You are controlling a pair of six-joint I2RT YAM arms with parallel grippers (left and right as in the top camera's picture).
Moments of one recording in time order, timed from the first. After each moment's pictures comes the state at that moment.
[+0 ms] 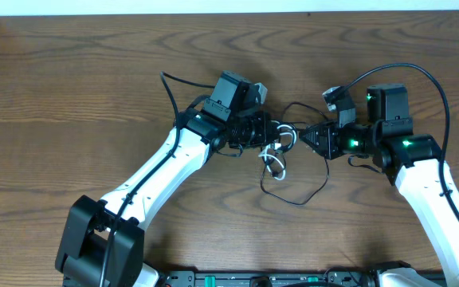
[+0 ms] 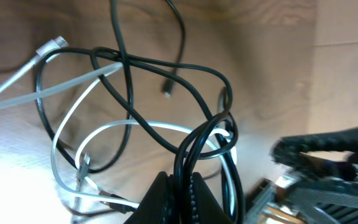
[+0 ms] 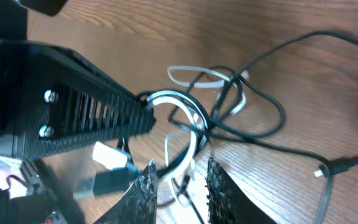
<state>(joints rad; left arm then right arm) -0.53 1.65 1.18 -0.47 0.59 -0.67 0.16 1.32 0.95 -0.57 -0.67 0.10</state>
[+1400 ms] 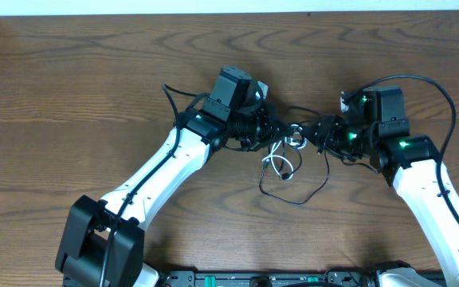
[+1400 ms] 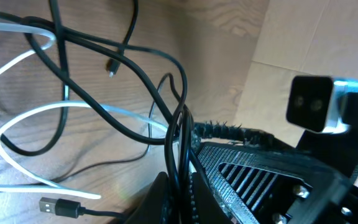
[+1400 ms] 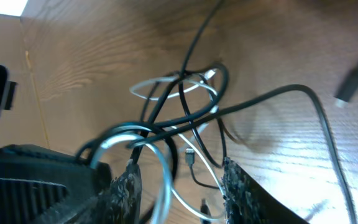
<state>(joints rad) -0.54 1.65 1.18 -0.35 0.74 -1.06 0.19 1.32 0.95 -0.57 -0.52 0.67</state>
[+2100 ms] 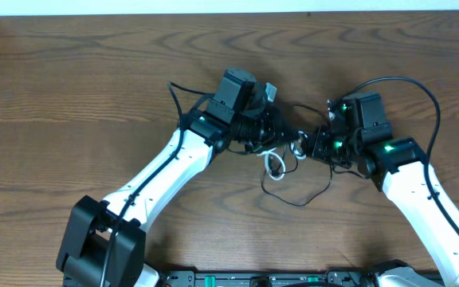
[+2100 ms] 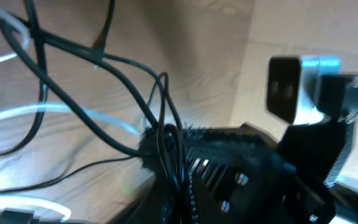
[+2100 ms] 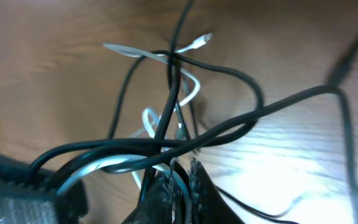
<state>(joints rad) -0.56 1.65 1.18 -0.36 0.78 -0.95 0.29 1.32 0.94 -0.67 -0.36 0.61</state>
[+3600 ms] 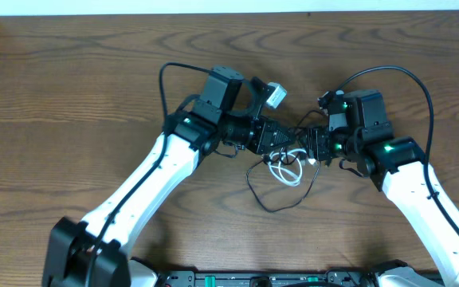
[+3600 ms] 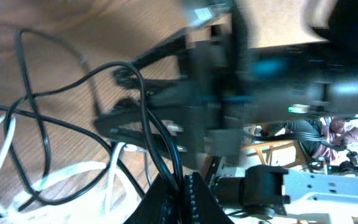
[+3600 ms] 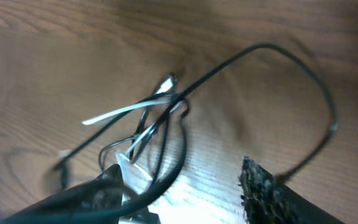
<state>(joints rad) -0.52 1.55 1.18 -0.42 0.91 -0.30 0.29 1.33 0.94 -0.56 -0.25 0.19</state>
